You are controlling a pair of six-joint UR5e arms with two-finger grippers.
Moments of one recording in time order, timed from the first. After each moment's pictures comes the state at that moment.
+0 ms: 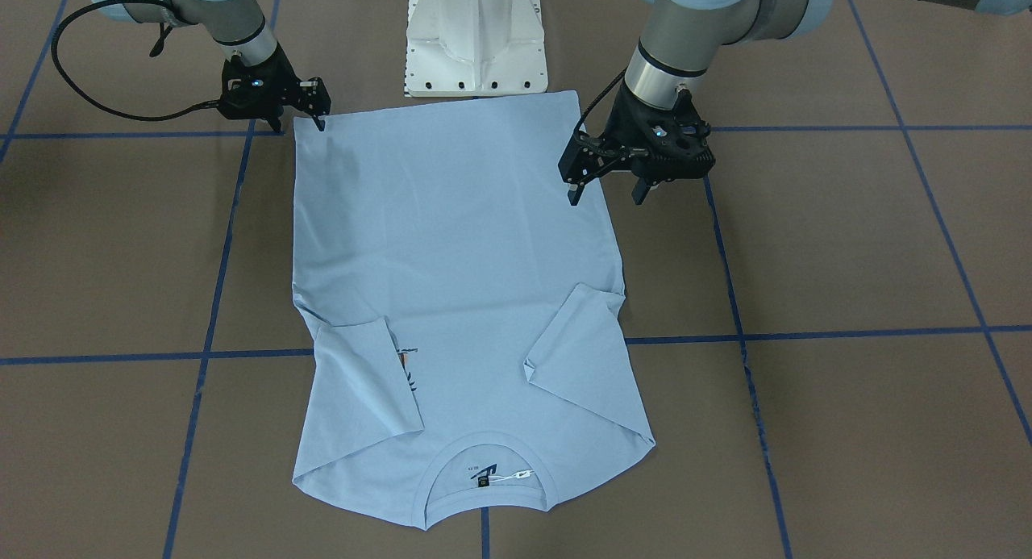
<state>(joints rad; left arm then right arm) -0.67 -2.08 -1.93 -1.65 -1.91 -1.30 0.22 -1.66 2.07 -1.14 1.74 1.47</state>
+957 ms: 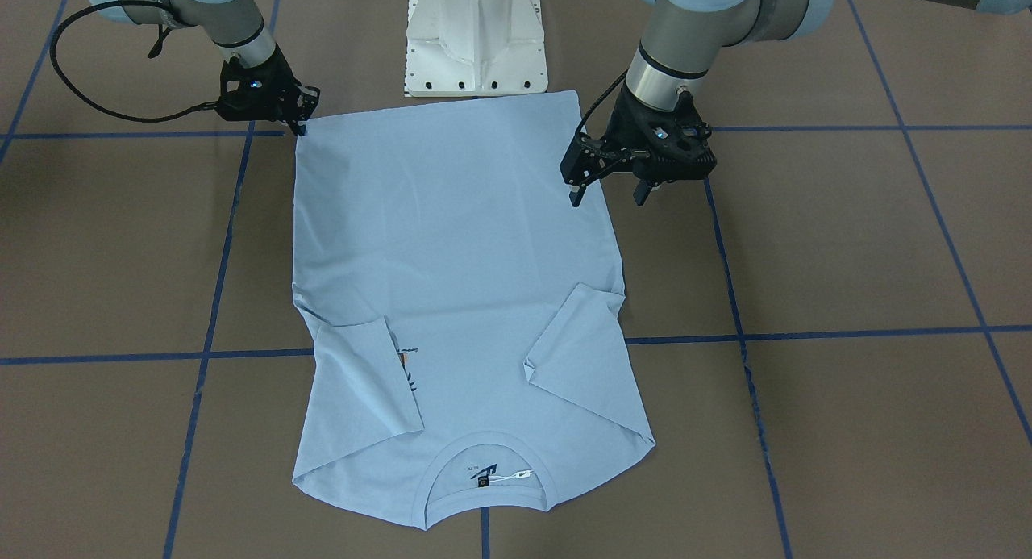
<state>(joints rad) -0.67 -2.07 -1.93 -1.65 -1.91 -1.30 0.22 -1.67 2.08 -1.14 1.74 1.47</state>
